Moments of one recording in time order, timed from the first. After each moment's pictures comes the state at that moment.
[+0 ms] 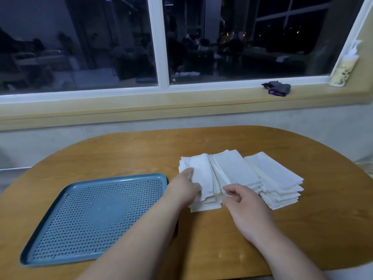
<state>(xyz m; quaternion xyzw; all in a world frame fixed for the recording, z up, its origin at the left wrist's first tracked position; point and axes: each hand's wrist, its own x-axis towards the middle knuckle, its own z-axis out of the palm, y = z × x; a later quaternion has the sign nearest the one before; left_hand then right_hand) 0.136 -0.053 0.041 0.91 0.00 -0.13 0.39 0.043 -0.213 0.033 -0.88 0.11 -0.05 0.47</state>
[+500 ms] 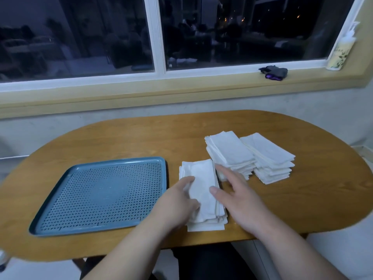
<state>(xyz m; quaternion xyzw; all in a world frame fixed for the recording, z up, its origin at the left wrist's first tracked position) 0.032 -0.026 0.046 0.91 -0.03 -0.16 0.39 0.005 -0.207 0.026 -0.85 0.01 0.00 0.53</state>
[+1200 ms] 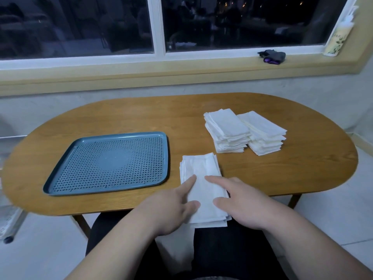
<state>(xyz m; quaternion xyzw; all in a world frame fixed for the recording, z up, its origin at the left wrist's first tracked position) -0.043 0.014 0.033 0.94 -0.17 -0.21 0.22 -0.070 -0.197 0.035 -0.93 -0.01 0.17 0.32</state>
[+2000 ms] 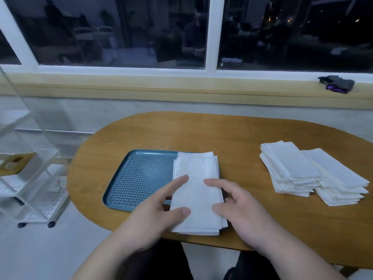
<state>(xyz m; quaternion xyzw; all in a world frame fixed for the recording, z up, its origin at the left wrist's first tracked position) -0.019 0.153 0.053 0.81 -0.03 -0.11 0.57 -0.007 -0.074 0.066 -0.77 -0.04 0.14 0.62</state>
